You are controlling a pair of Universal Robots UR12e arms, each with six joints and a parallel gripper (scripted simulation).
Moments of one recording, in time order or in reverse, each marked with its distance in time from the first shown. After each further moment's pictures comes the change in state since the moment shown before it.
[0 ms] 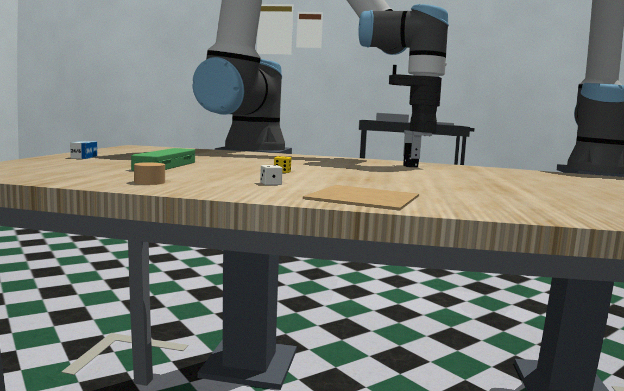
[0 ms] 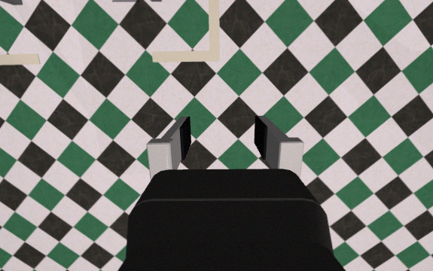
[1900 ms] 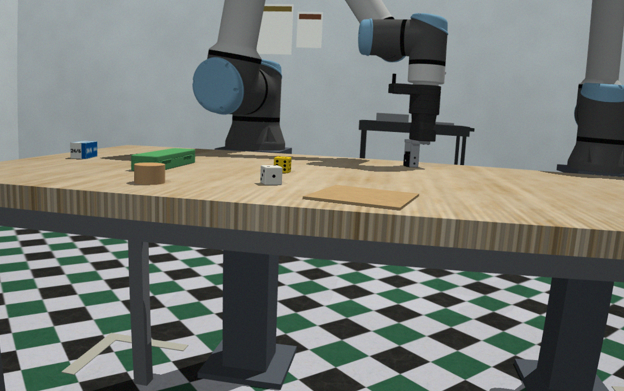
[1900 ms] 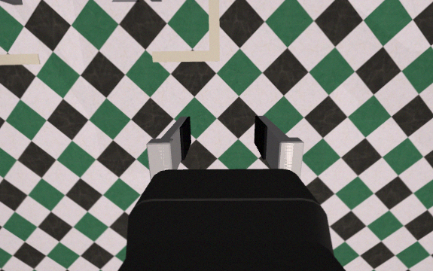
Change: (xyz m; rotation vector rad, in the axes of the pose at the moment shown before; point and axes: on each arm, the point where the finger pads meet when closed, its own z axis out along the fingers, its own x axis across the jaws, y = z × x) left arm 0.000 0.000 0.000 0.000 0.000 0.000; right arm 0.000 0.000 0.021 0.000 0.000 0.000
